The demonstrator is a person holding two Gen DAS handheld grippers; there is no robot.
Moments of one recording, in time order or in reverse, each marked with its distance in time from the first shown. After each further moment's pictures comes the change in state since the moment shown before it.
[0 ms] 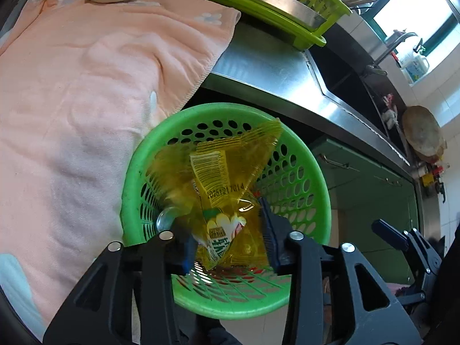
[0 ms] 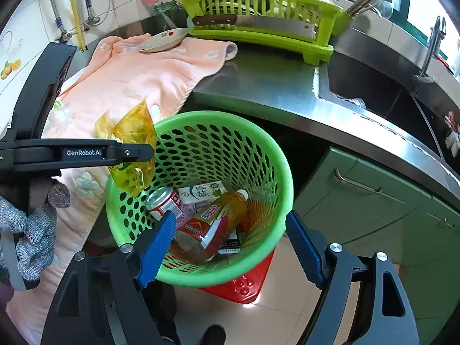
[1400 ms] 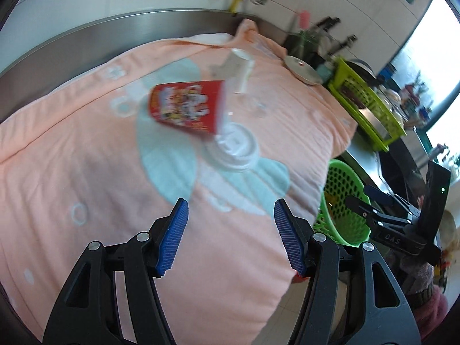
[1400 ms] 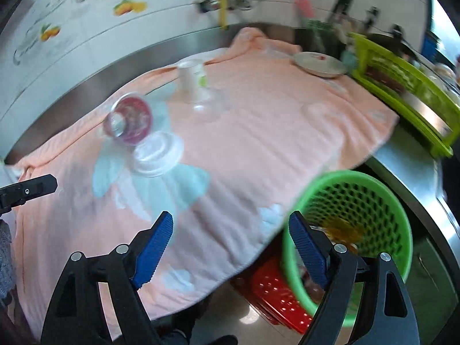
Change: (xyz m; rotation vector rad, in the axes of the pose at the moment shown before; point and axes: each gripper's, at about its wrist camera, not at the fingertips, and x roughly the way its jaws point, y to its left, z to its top) left arm -0.279 0.191 -0.208 -0.458 -0.362 0.270; right arm -0.025 0.233 0.014 -0.413 -0.029 0.318
